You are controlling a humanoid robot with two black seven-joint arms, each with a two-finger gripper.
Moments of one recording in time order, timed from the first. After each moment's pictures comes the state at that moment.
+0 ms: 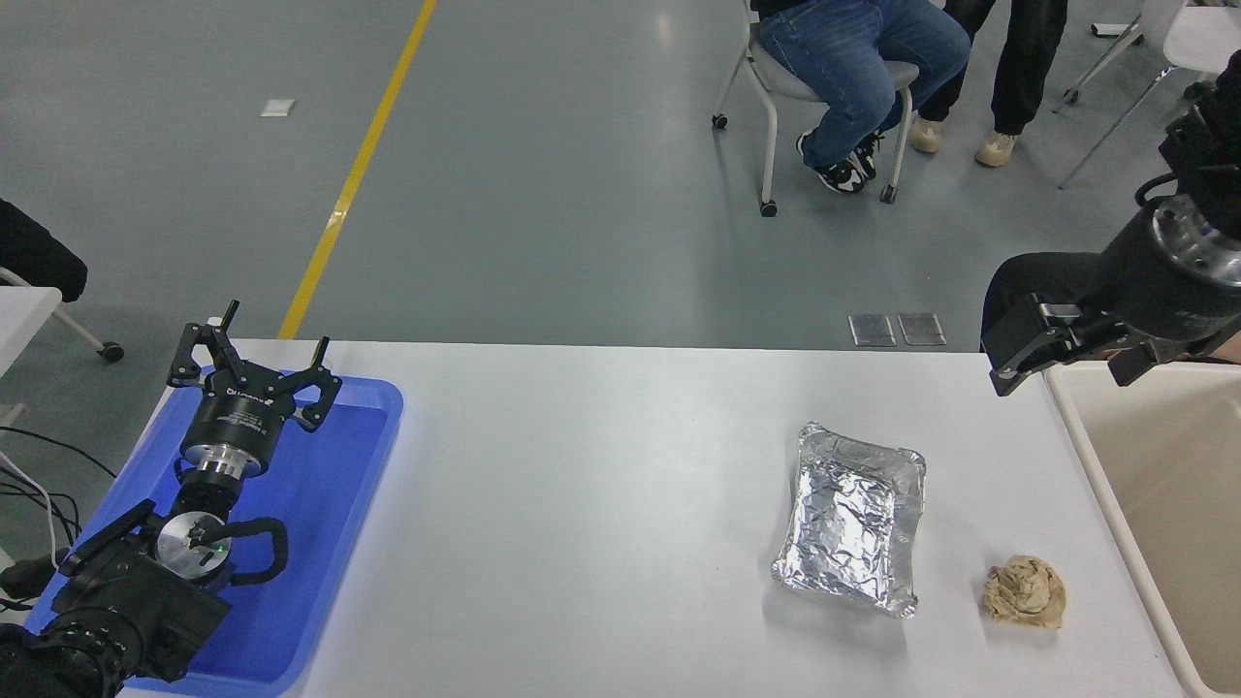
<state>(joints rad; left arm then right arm) -0.63 0.20 -0.89 -0.20 -0.21 -0.79 -0.32 2.33 -0.41 -1.44 1.46 -0.40 0.74 0.12</state>
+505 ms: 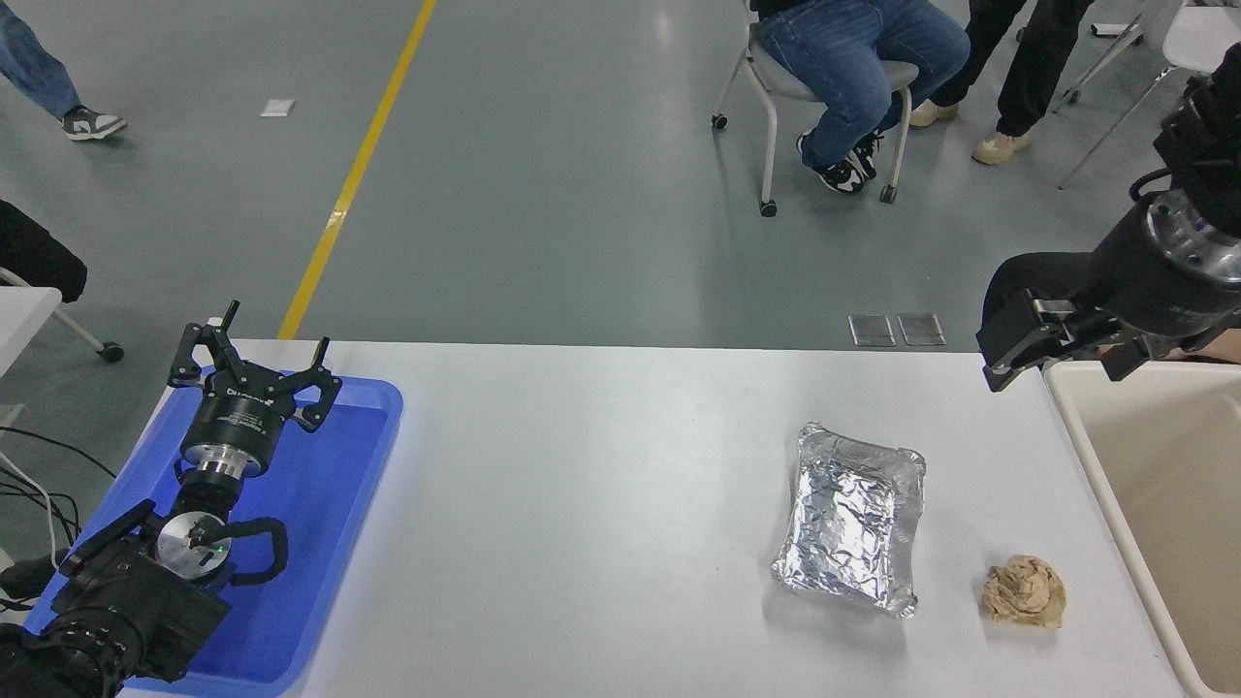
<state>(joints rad) -0.63 0.20 -0.89 -0.20 -0.21 -0.79 -0.32 2.33 -0.39 -1.42 1.46 -0.40 0.74 0.12</state>
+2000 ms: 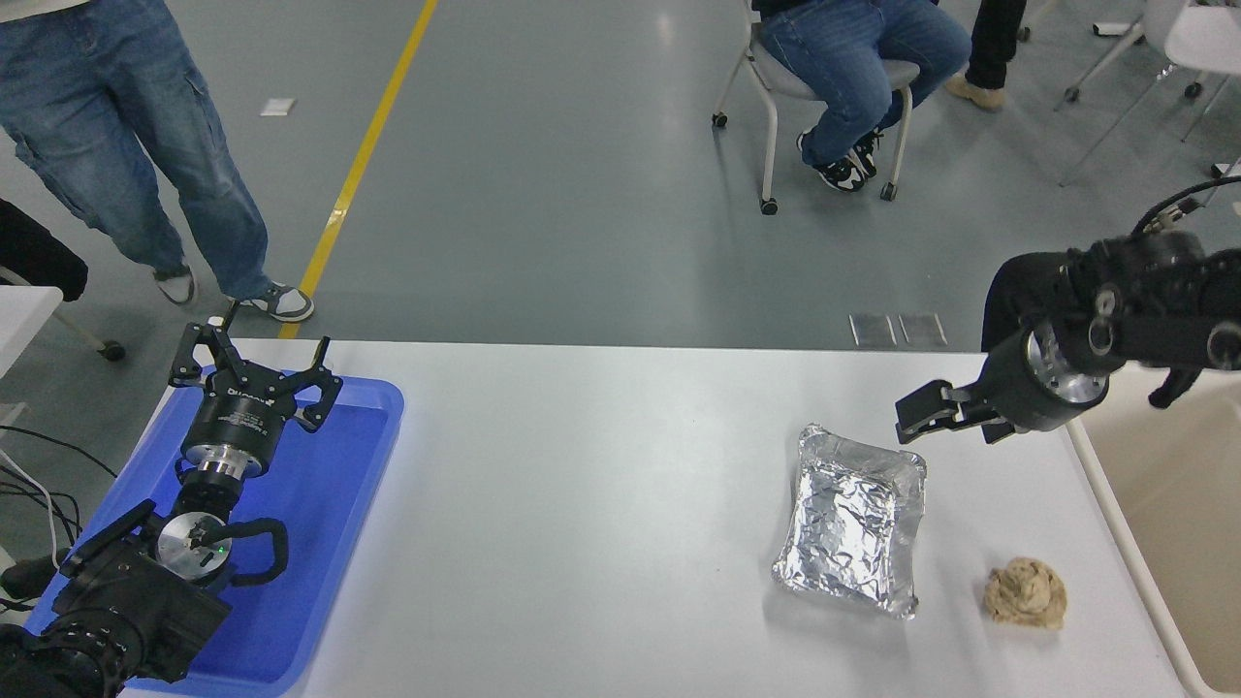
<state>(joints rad) -0.63 0.20 -0.89 -0.20 -0.21 -0.79 -0.32 1.52 -0.46 -0.96 1.04 -0.58 0.46 0.12</state>
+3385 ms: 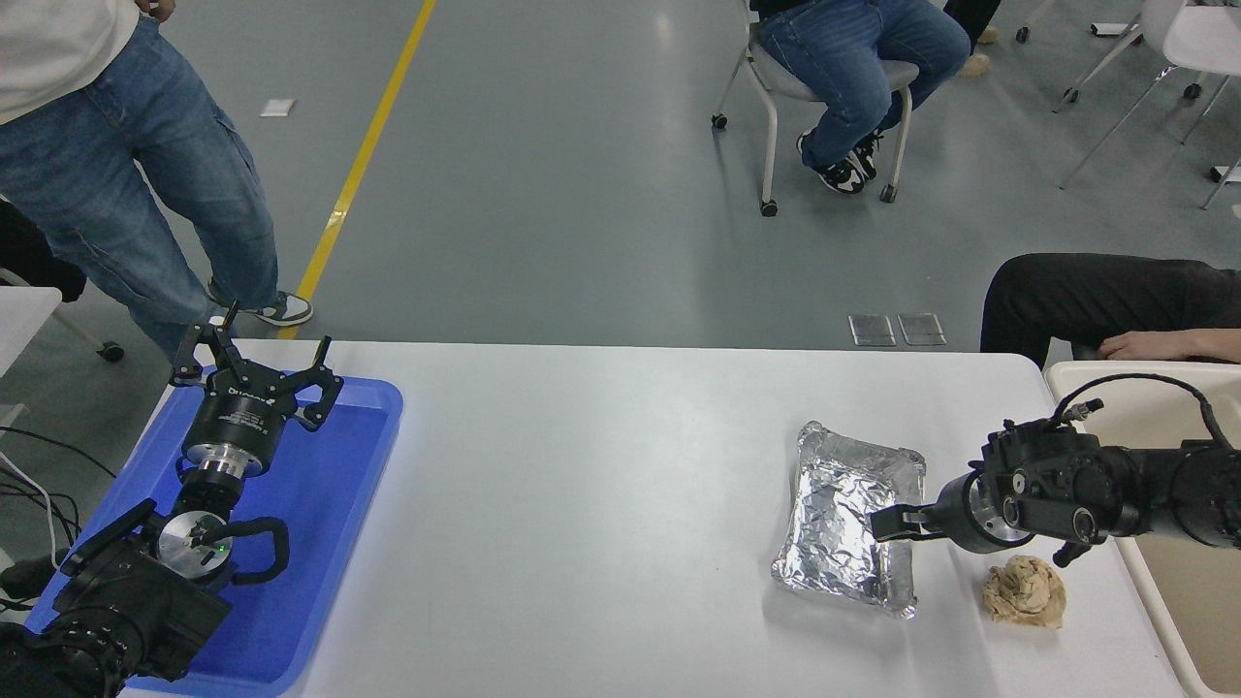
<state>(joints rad) -0.64 0.20 -0.89 -0.20 -0.21 -0.79 -0.32 1.11 -0.33 -0.88 0.77 -0.61 0.23 0.06</state>
